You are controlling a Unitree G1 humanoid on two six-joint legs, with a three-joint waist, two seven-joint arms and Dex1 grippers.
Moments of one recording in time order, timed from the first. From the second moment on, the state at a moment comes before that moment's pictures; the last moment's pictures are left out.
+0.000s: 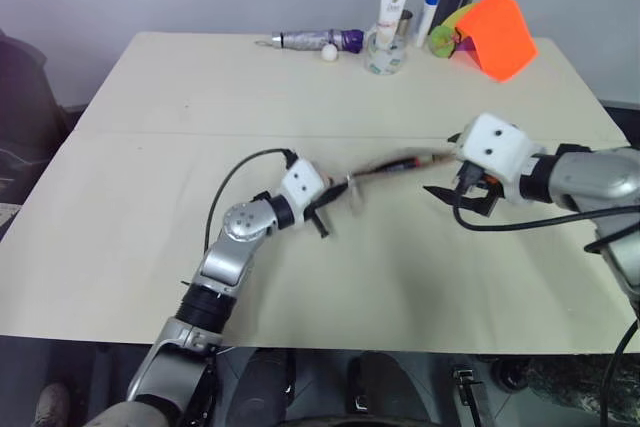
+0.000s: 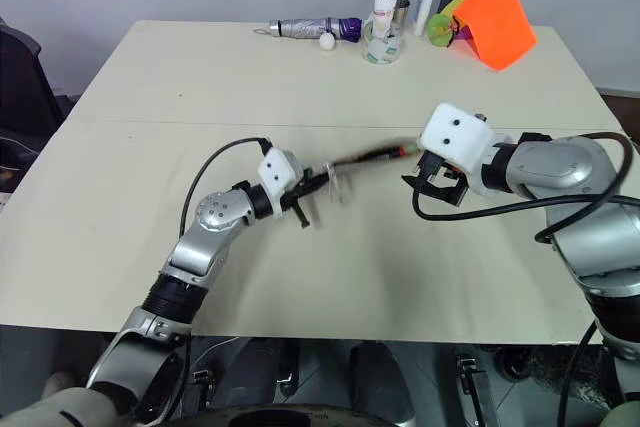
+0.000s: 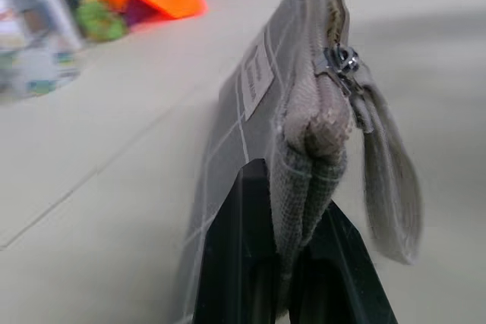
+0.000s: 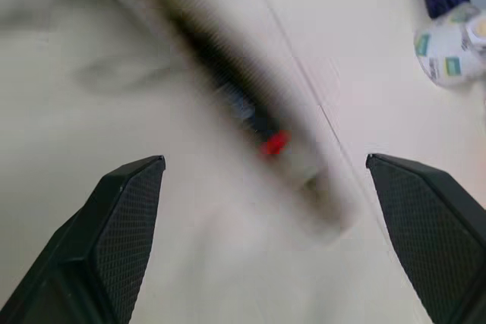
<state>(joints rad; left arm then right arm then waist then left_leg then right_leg) -0.50 0.12 -0.15 0.15 -0.13 0.14 -0.62 -0.46 -0.95 -0.04 -0.55 0.24 0.92 0.84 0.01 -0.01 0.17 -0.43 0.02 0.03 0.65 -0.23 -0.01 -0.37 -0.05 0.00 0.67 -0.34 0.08</state>
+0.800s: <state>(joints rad) -0.51 0.01 -0.12 0.06 -0.23 0.32 -0.53 -0.56 -0.40 0.01 -0.50 0.42 1.20 0.48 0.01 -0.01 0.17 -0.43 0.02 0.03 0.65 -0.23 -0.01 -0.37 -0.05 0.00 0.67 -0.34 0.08</state>
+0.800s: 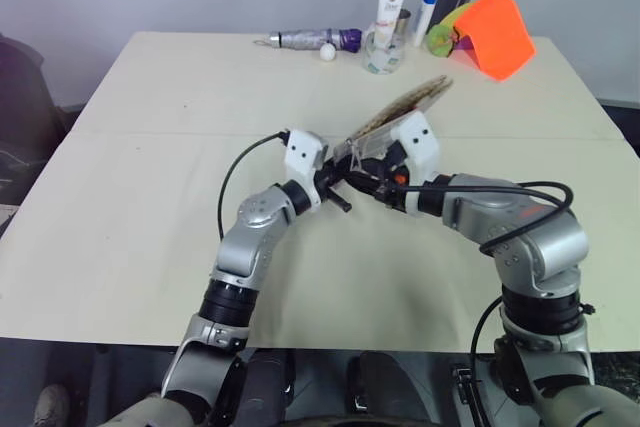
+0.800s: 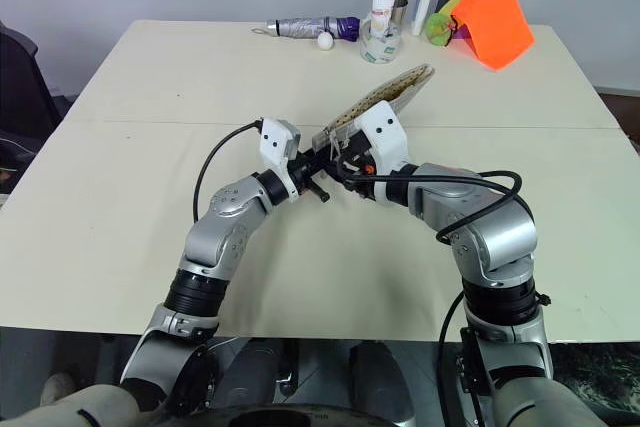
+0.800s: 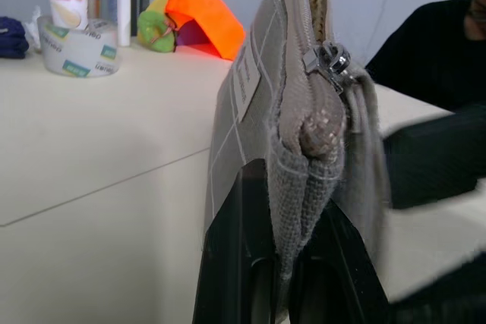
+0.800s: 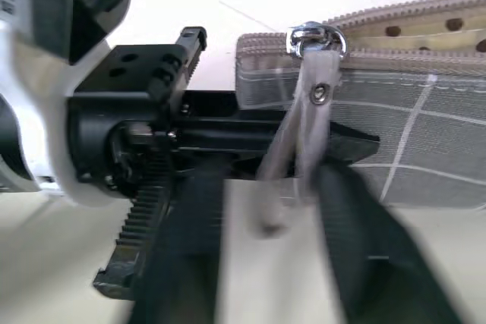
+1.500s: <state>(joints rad) -0.47 0.16 -0.16 0.05 -0.24 0.25 -0.66 -0.65 -0.75 -0.15 -0.22 0.26 1.02 0.38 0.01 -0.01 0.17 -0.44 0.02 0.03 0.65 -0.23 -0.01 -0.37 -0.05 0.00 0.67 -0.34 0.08</state>
